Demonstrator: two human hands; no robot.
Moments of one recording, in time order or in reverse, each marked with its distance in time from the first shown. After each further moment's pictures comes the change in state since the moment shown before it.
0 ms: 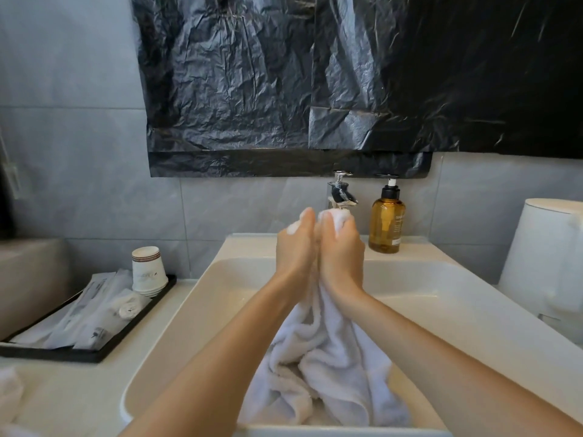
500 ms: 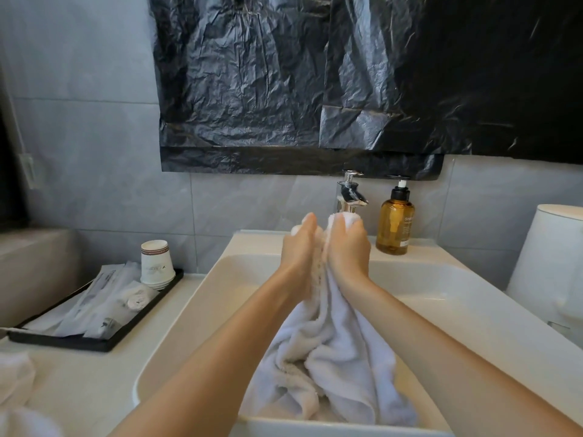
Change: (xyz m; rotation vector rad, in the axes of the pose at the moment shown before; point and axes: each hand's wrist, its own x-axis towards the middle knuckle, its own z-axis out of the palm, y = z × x) left_hand -0.001 0.001 -0.008 -0.059 -0.016 -0.103; right_hand 0.014 0.004 0.009 -0.043 -0.046 0.056
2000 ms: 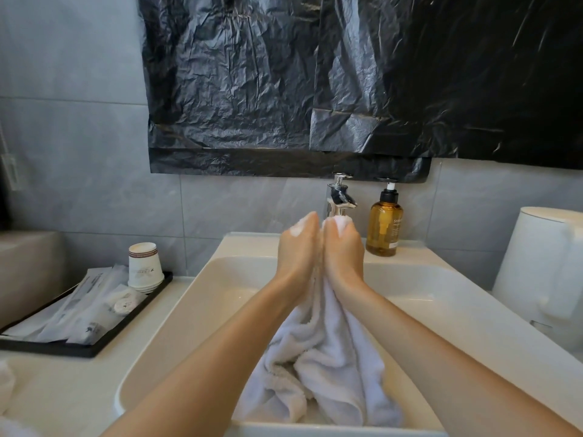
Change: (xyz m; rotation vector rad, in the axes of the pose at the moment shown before) left_hand -0.002 -0.005 0.009 0.041 -0.035 0.175; right_hand -0.002 -0.001 -0.016 0.032 -0.039 0.002
